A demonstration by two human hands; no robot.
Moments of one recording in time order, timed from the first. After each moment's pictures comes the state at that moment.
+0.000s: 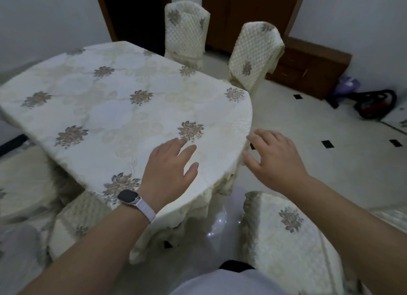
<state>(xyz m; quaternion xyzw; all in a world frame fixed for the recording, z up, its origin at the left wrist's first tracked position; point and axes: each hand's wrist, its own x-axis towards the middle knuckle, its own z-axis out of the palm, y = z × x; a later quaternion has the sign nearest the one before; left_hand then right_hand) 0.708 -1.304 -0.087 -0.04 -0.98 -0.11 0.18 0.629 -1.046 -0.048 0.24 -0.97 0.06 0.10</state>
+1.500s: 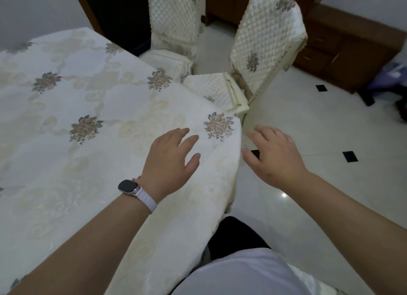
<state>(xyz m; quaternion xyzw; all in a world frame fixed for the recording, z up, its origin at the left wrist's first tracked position) 0.308 -1.248 -0.120 -0.02 -0.98 -0.12 0.14 0.217 -0.998 -0.102 0.26 -0.96 0.10 0.01</state>
